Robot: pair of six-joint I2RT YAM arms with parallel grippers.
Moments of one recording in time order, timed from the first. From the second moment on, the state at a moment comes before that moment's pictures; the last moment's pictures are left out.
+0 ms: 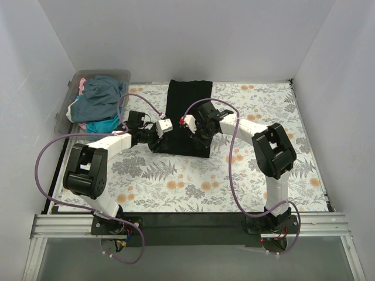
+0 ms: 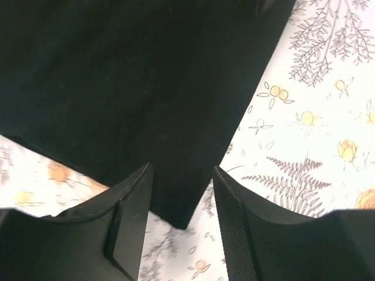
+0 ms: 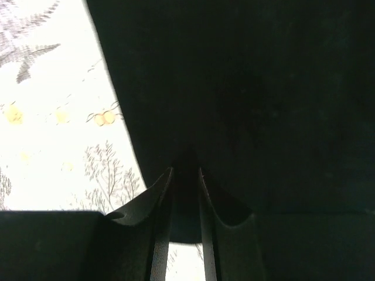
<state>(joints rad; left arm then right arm) -0.25 1.64 0.93 -0.19 0.73 0.73 0.62 1.97 1.44 -0.59 -0.45 -0.53</state>
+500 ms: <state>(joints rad) -0.39 1.62 0.81 -0.22 0.56 0.75 0.60 1.96 1.32 -0.52 -0.48 -0.43</state>
